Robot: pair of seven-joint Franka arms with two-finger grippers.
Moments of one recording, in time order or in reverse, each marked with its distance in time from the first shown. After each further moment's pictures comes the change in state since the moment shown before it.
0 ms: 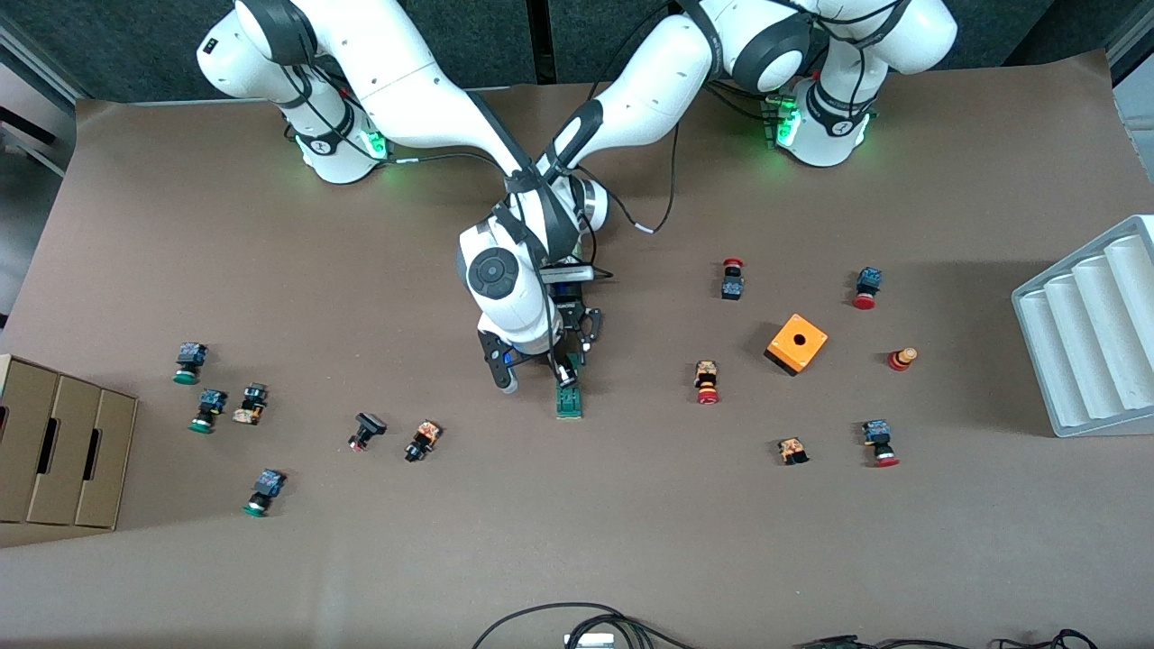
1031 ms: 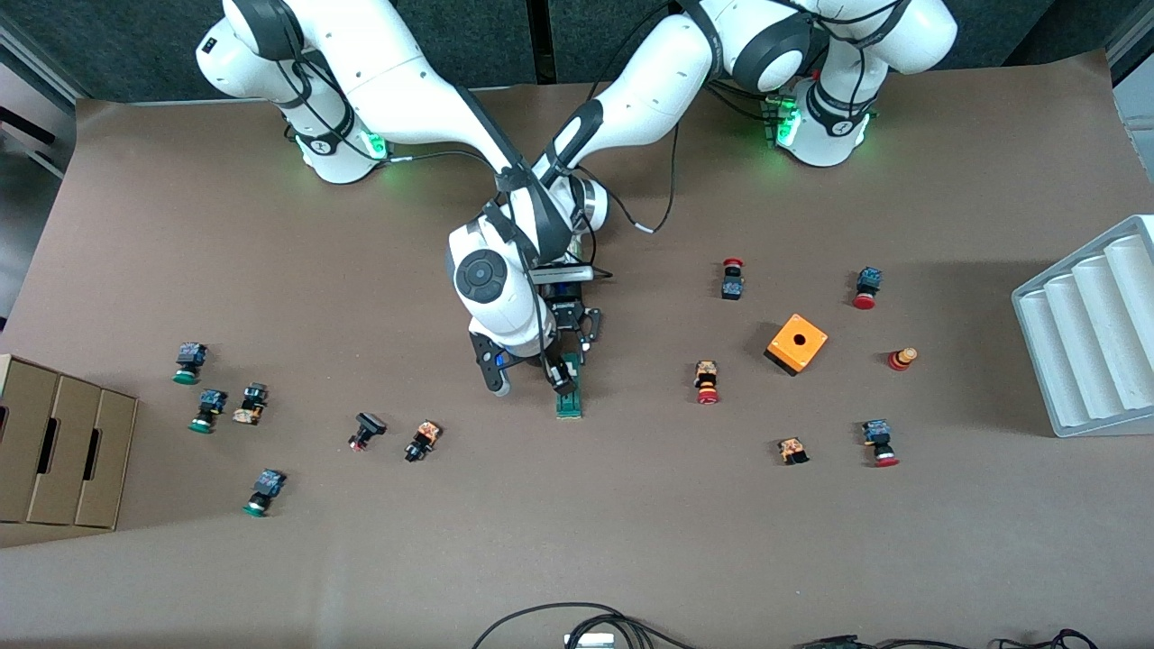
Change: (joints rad) left arm 0.000 -0.001 0.000 0.000 0.000 0.007 0.000; right arm -0.022 -0.019 0.000 0.009 0.000 -0.027 -0.011
